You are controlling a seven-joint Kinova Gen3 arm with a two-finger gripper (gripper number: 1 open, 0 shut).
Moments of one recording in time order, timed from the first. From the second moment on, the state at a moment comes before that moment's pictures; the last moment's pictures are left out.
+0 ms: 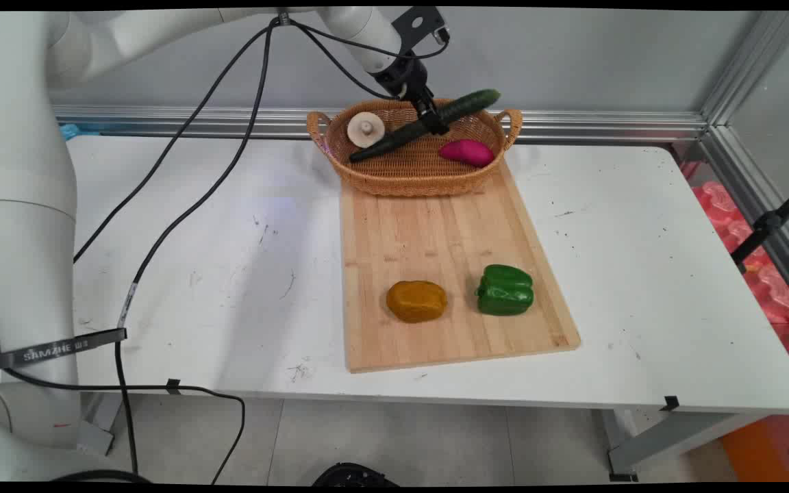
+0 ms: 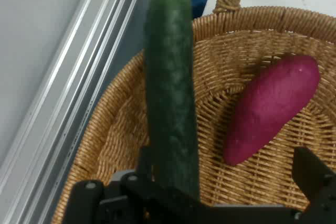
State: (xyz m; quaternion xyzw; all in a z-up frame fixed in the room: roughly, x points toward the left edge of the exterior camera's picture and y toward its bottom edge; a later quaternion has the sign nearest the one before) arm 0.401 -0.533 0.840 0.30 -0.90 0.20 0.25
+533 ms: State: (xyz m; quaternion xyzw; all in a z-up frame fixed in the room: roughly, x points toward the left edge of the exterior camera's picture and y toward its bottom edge) arm 0.393 -0.530 0.852 0.30 -0.90 0.20 0.26
